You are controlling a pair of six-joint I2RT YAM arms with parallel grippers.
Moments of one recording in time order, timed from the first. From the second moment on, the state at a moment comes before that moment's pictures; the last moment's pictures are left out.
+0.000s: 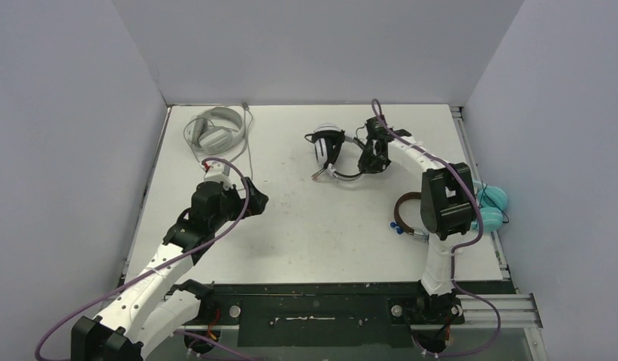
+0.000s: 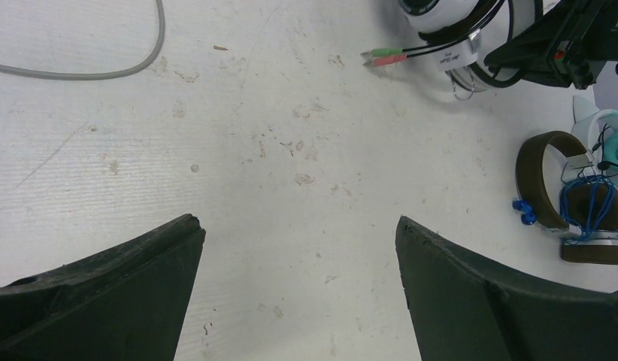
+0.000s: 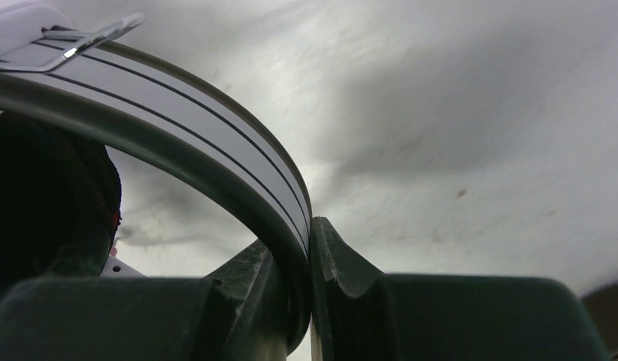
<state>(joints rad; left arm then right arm) -0.40 0.84 0.57 -0.22 -0.02 -0.59 0.32 1.97 1.48 -0.61 0.06 0.66</state>
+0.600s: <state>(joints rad) -0.40 0.90 0.59 -0.22 0.04 -0.56 -0.08 2.18 1.68 -0.61 0.06 0.70</state>
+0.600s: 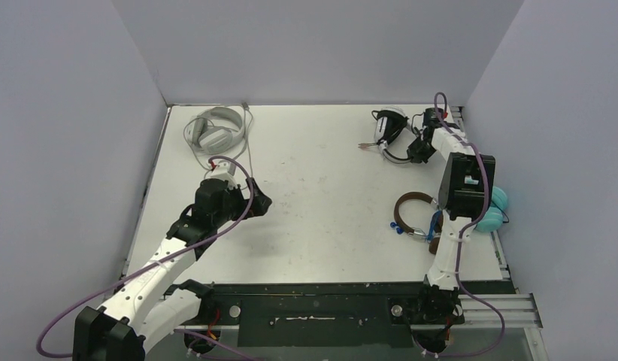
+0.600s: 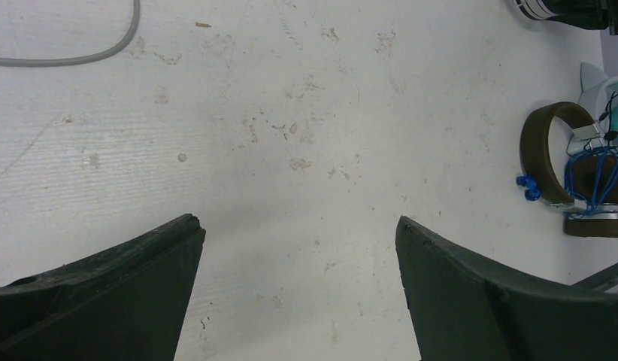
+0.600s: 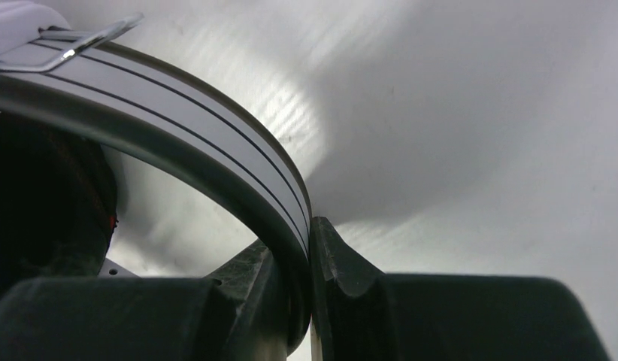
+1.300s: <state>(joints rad) -0.40 1.03 0.60 -0.18 0.10 -0.57 -0.22 2.30 1.86 -0.61 0.19 0.80</state>
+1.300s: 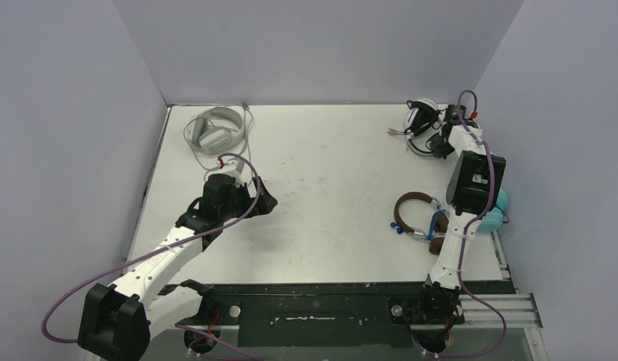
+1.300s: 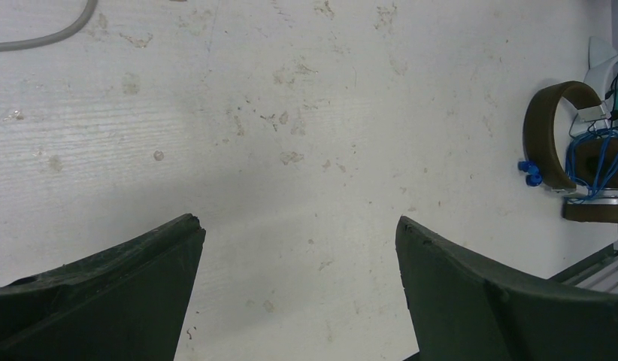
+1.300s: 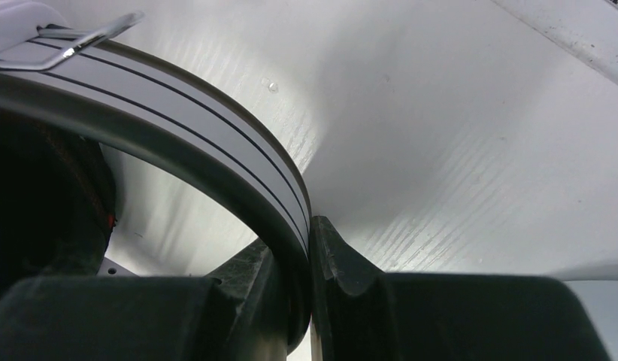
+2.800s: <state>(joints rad) -0.41 1.08 0.71 -0.16 0.12 -0.59 0.79 1.55 1.19 -0.44 0.86 0.76</state>
